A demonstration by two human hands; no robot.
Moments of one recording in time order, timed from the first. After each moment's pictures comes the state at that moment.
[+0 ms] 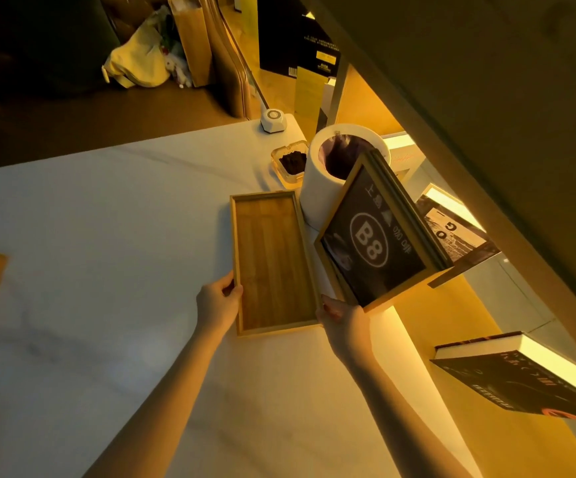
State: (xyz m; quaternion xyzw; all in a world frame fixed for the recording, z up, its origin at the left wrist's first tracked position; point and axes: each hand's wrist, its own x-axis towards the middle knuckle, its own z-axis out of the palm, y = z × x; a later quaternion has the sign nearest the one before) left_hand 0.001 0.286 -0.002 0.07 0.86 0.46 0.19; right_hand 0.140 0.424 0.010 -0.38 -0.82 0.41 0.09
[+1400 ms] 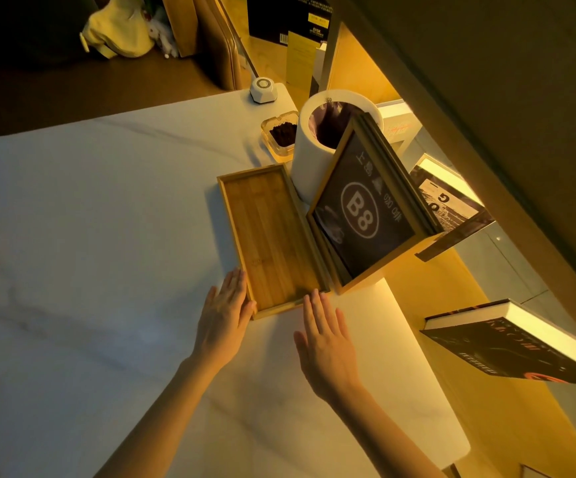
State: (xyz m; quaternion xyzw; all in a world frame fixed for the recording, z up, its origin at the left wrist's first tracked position) left_hand 0.054 0.260 -0.032 0.34 0.90 0.22 0.16; right_hand 0.195 0.386 -0.027 -0.23 -0.95 0.16 -0.09
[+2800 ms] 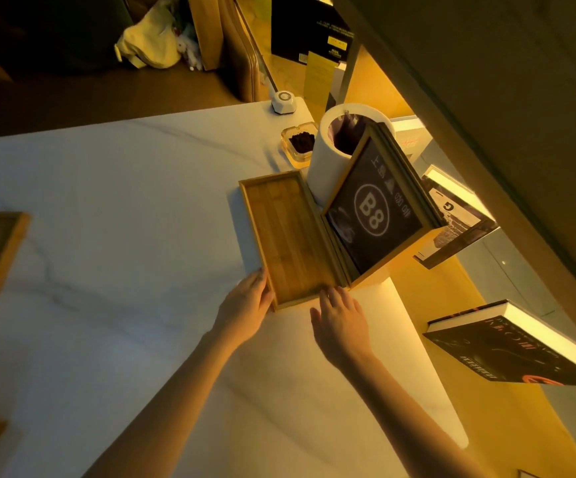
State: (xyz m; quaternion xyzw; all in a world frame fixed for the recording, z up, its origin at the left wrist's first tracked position) left_hand 0.059 0.263 -0.011 0.33 0.89 0.21 0.21; right_hand 0.181 0.396 0.001 -0.24 -0.96 0.12 -0.09
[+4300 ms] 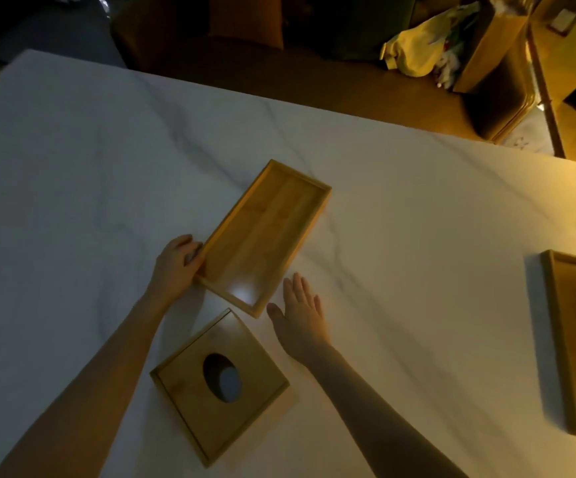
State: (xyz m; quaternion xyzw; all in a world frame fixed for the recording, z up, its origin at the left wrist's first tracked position) left_hand -0.110 -0.226 0.001 -0.08 0.94 0.31 0.10; right_hand -0.040 -0.012 -0.016 0.00 -0.92 0.28 -0.26
